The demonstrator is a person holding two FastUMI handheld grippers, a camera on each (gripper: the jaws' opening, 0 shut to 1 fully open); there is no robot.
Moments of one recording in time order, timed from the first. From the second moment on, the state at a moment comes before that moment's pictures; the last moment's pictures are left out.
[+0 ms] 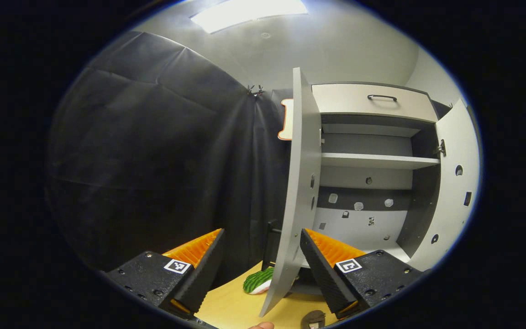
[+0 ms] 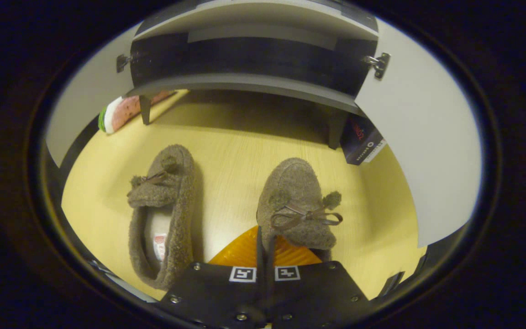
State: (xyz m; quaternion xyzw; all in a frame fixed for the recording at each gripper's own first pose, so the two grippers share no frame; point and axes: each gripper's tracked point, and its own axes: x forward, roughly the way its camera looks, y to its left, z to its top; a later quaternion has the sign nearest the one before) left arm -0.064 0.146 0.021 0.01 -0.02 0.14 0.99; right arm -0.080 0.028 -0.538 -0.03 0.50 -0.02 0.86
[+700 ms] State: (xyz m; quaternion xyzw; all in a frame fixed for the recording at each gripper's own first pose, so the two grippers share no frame) left arm -0.053 0.105 -0.003 -0.01 0.01 0.08 1.00; right arm -0.006 0.028 -0.324 0.03 0.33 0.00 0.94
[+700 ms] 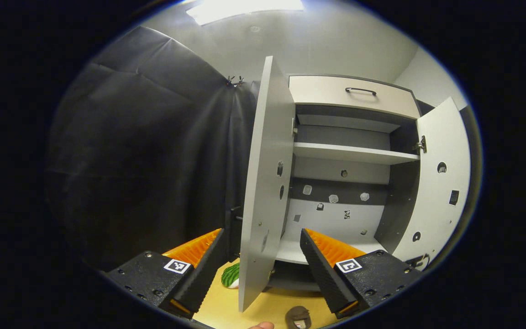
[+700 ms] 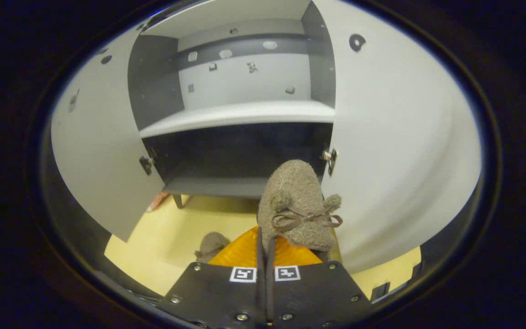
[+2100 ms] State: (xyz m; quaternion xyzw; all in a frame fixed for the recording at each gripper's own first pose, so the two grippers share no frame) left arm -0.080 0.185 -0.019 0.00 0.03 0.21 0.98; right arm 0.315 0.026 -0.238 0.02 0.23 -0.04 0.97
